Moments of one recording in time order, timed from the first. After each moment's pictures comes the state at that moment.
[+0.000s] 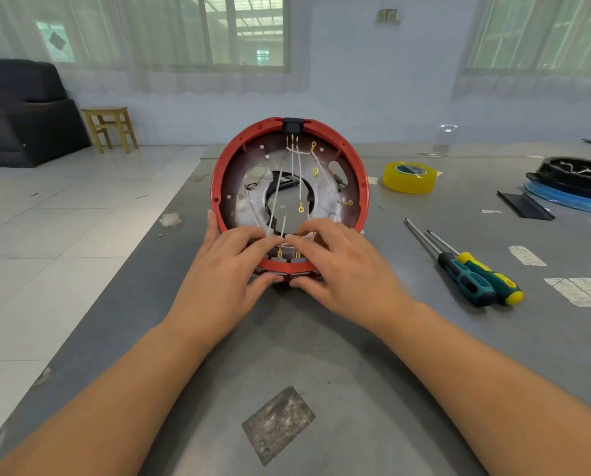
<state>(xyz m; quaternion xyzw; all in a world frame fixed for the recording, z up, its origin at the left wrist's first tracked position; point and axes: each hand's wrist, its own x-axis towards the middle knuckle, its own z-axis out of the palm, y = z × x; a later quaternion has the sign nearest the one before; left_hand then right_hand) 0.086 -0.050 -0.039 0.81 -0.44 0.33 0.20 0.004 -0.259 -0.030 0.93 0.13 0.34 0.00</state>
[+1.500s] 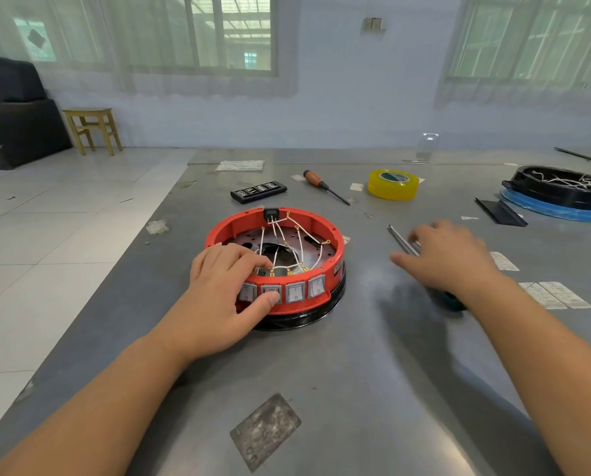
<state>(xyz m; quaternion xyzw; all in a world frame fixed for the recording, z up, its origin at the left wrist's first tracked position) 0.075 -0.044 -0.040 0.84 -0.44 0.15 0.28 -0.037 -0.373 0.018 0.95 -0.31 0.07 0.00</state>
